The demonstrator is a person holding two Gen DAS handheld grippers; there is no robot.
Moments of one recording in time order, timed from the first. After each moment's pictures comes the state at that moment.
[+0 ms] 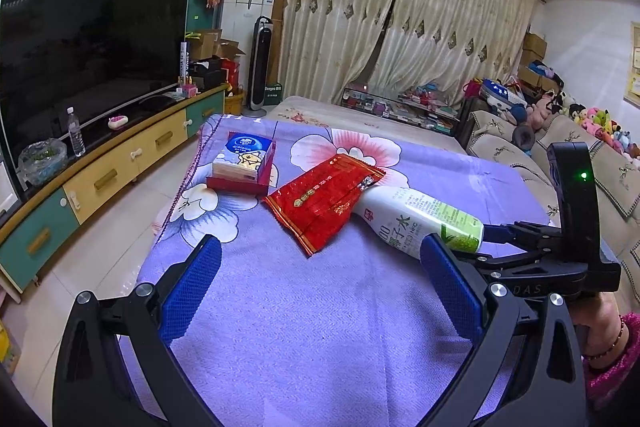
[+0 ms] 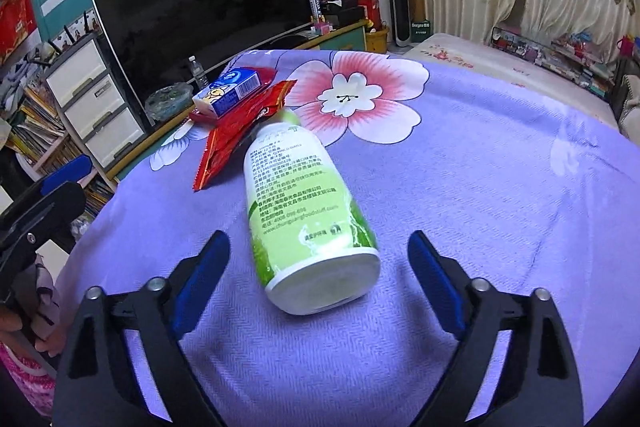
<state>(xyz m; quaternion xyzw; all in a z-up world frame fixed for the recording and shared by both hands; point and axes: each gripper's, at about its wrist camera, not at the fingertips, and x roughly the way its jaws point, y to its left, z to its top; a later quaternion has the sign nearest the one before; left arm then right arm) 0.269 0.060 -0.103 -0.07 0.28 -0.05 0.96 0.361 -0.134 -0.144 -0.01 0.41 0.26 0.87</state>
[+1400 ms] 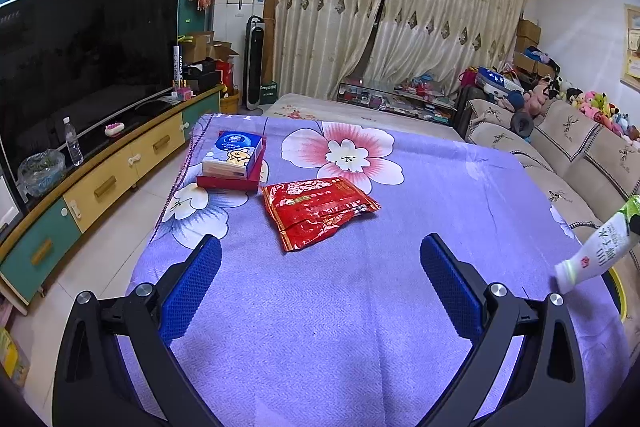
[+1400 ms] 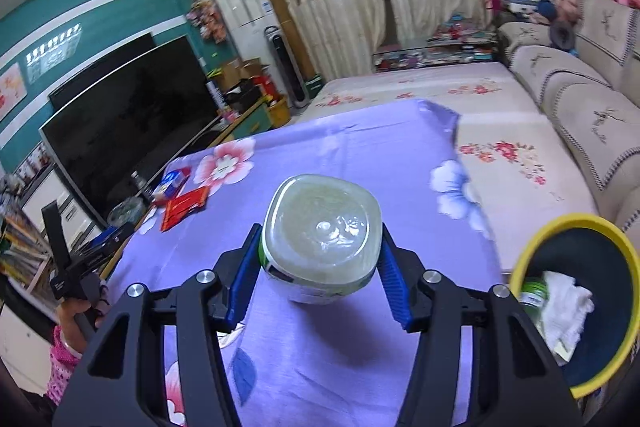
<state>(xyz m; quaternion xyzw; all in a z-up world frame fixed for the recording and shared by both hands) 0.269 0.049 -0.109 -0.05 0.29 -0.05 0.95 0.189 -0.353 -0.064 0.15 0.31 0.09 0.94</state>
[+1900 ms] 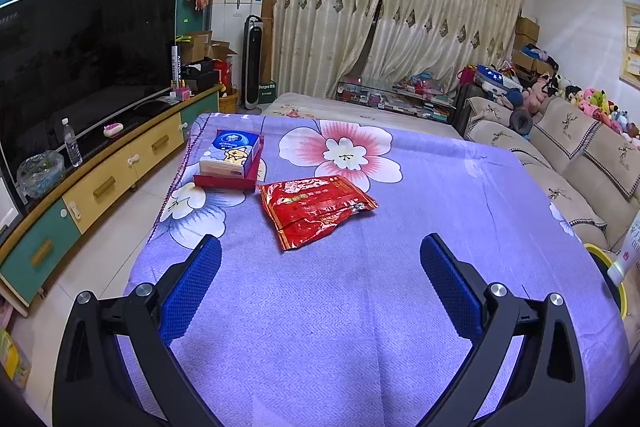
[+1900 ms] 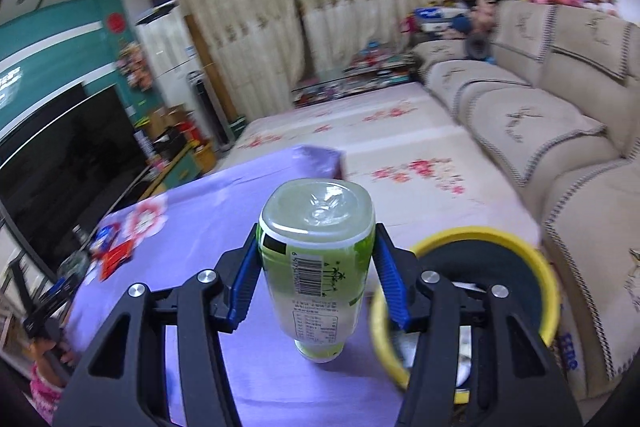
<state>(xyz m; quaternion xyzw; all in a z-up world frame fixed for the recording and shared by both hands) 0.270 0.048 -0.110 -0.05 0.29 -0.06 0.95 0.147 -0.457 -0.042 0.17 0.27 -0.07 0.95</state>
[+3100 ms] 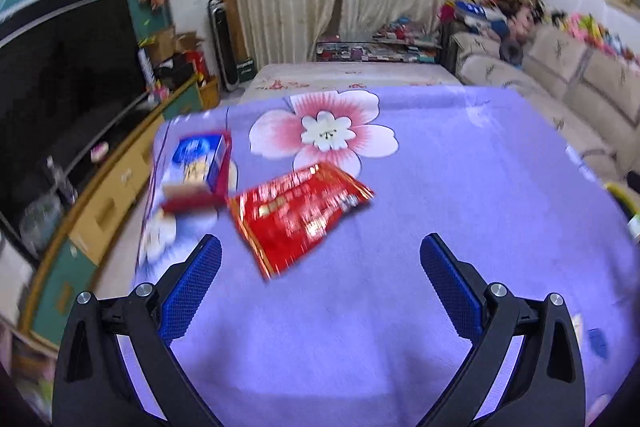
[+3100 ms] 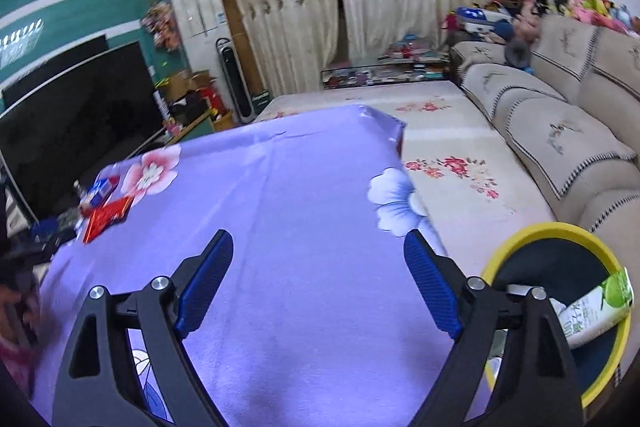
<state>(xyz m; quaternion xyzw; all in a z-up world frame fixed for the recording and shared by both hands) 0.336 0.018 -0.116 0.07 0.35 -0.09 0.93 0.230 -0.357 -0.115 0.10 0.29 -0.01 0.95</state>
